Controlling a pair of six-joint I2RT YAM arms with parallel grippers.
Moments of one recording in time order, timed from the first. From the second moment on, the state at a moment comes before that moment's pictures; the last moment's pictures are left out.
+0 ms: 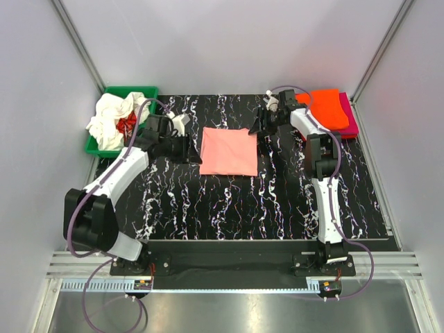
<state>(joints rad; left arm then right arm) -0.27 1.46 1.13 -0.52 0.55 -0.28 0.16 2.55 2.16 -0.58 -0.71 0.18</state>
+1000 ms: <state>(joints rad) -0.25 1.98 1.29 -0.42 0.47 -0.31 0.17 2.57 2.16 -0.62 -0.71 0.17</state>
